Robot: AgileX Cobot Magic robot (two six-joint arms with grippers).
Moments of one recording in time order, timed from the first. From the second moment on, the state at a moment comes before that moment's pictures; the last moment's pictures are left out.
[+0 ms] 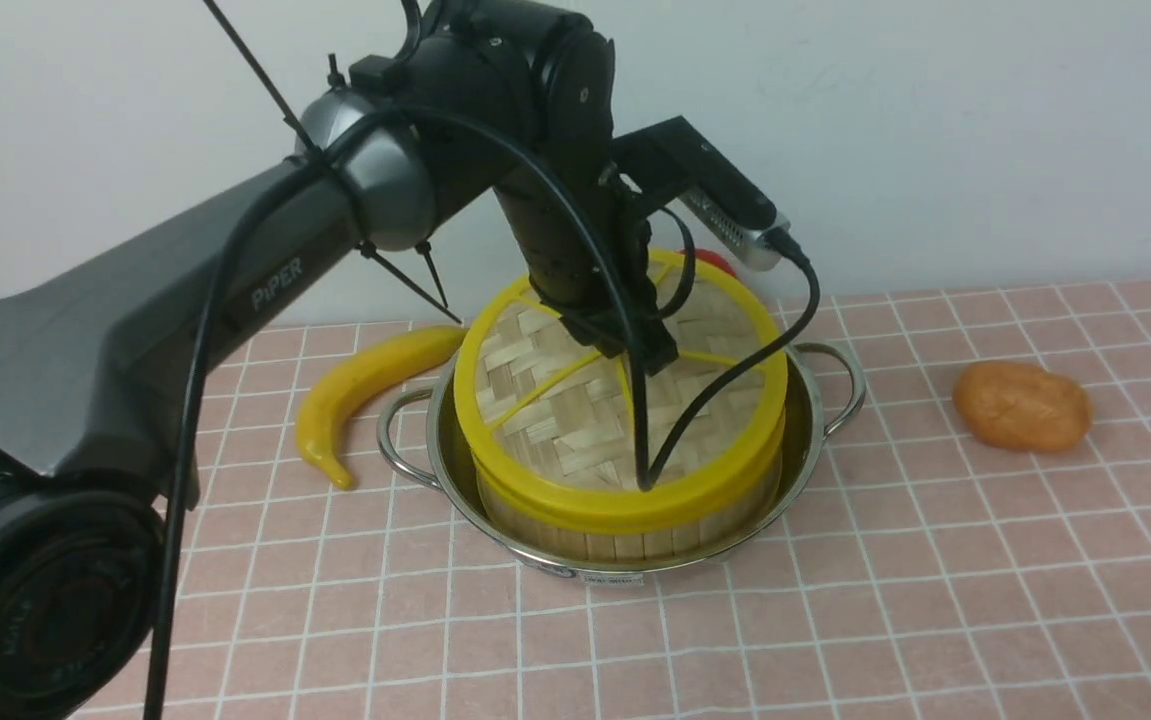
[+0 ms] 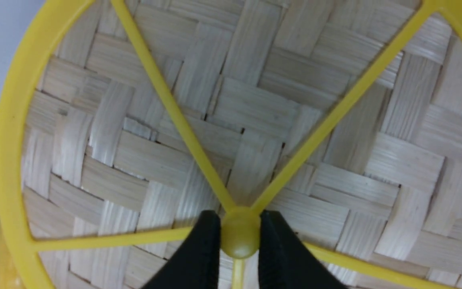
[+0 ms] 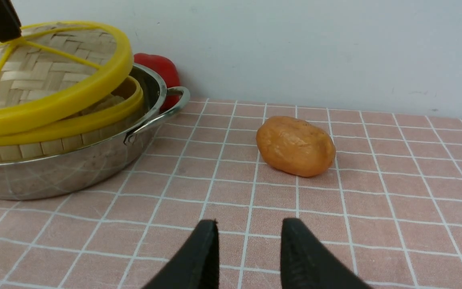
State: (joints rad) right arm 0.13 0.00 0.01 0.13 0.35 -0.03; left arm -0.54 2.12 -1.99 0.07 1.14 0.44
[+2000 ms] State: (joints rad) right arm 0.13 0.00 0.01 0.13 0.35 -0.03; left arm -0.50 2.16 -2.04 0.07 1.14 0.24
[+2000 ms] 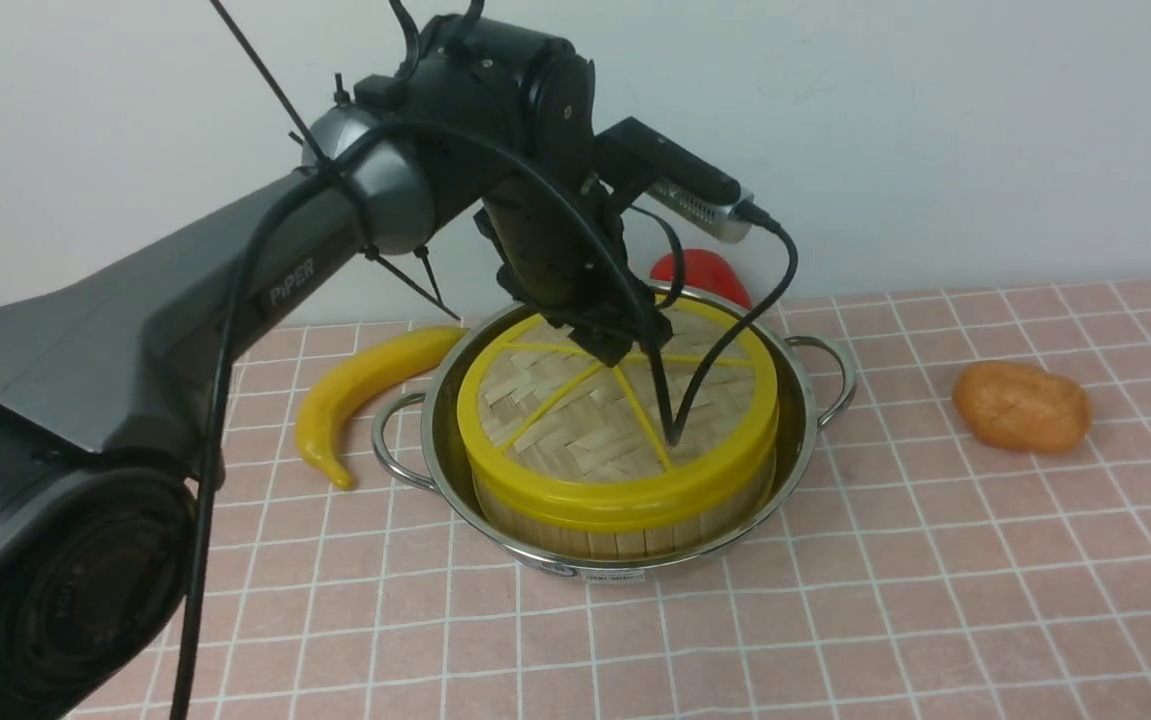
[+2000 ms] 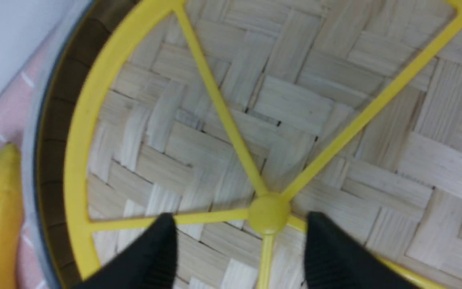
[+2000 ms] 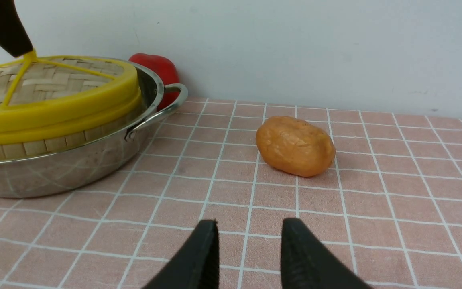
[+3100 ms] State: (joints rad) right arm 0.13 0.00 0.01 0.13 0.35 -0.03; left arm -0.50 1.68 -1.98 -0.17 1.15 0.20
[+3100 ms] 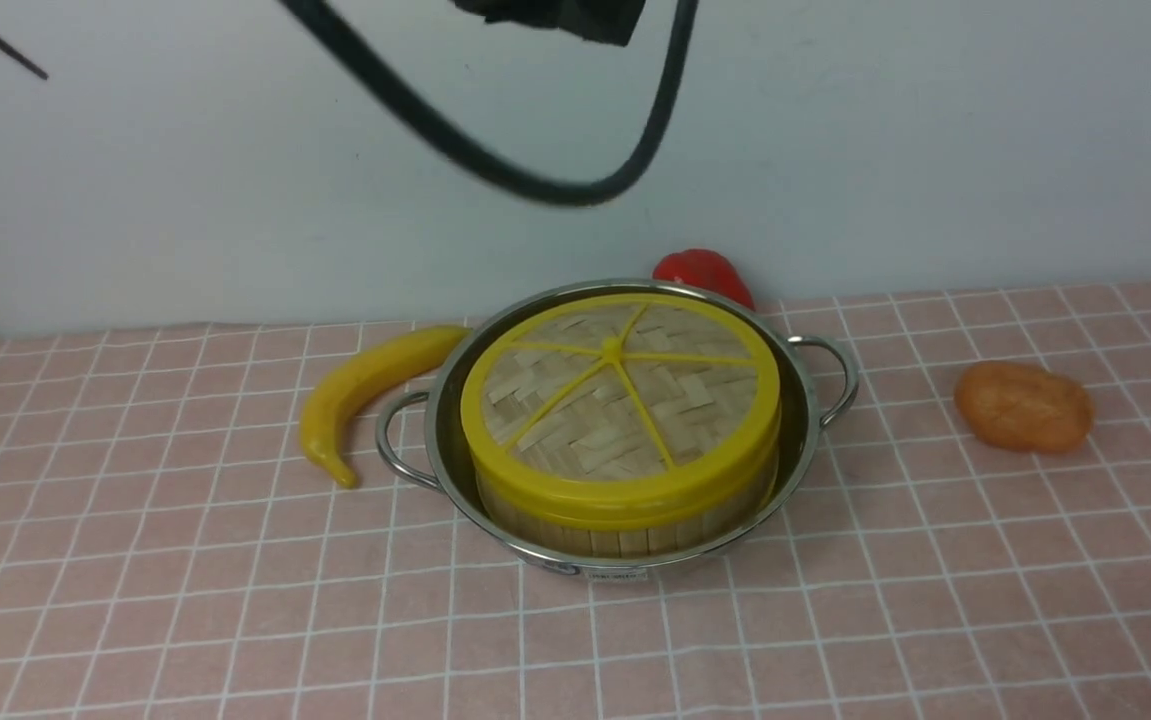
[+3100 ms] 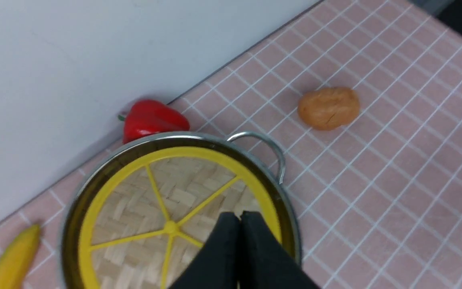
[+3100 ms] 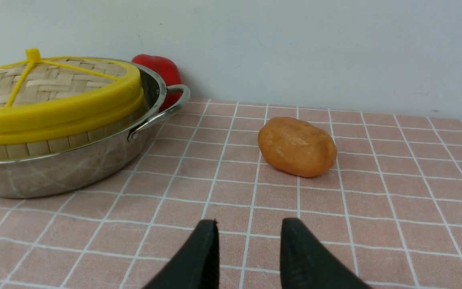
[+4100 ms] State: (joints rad) right arm 0.13 0.00 0.01 0.13 0.35 -0.03; left arm 0.12 0.17 -0.03 -0.26 0.35 0.45
